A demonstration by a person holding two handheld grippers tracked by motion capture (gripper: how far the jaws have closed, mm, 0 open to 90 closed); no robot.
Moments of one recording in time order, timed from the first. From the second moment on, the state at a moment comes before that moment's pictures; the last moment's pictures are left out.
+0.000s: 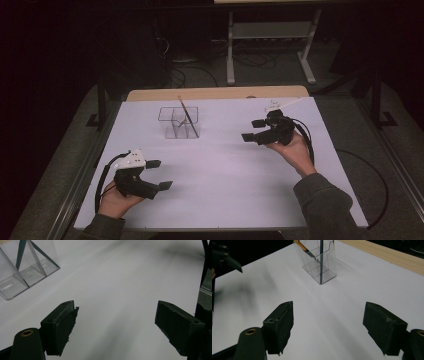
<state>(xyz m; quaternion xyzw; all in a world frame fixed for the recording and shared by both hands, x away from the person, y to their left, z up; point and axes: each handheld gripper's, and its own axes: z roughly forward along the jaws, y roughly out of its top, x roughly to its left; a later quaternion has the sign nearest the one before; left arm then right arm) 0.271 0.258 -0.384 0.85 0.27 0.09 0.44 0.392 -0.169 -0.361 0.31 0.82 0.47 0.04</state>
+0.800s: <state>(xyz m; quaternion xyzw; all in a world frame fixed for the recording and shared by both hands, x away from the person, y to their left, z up) 0.272 0.259 -0.386 0.85 0.28 0.09 0.44 0.375 -0.198 -0.370 0.33 0.82 0.47 0.05</state>
